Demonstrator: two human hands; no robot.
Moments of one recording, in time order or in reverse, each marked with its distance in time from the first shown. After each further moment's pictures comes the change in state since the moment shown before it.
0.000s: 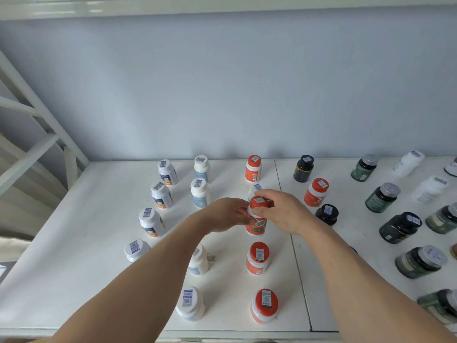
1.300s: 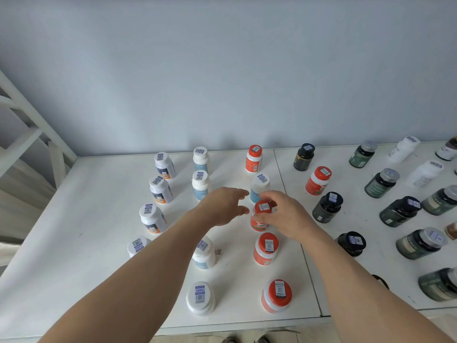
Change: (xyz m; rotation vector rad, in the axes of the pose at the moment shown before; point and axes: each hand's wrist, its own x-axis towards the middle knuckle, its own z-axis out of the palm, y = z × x) left_hand 0.014 -0.024 -0.004 0.432 0.140 0.107; right_hand -0.002 0.011 0.039 -0.061 0.140 0.084
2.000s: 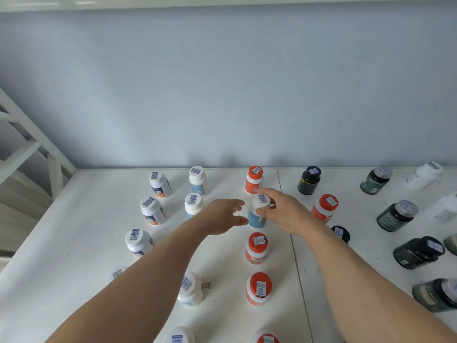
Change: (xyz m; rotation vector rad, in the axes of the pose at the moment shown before) left_hand 0.049 -0.009 -0.009 -0.253 -0.072 -0.149; right_hand 0.076 0.001 -0.043 0.054 -0.124 -0.073
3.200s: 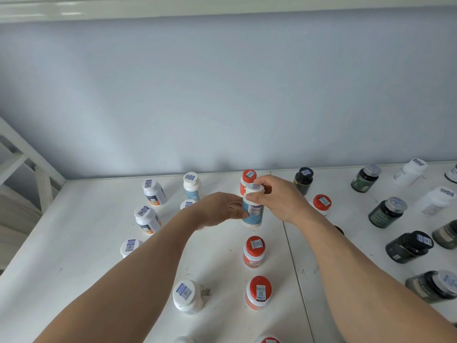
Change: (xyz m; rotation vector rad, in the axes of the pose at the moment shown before) left_hand 0.008 0.009 -0.029 -0.213 -0.112 0.089; right_hand 0.002 -0.025 -0.021 0.089 0.154 -0.063
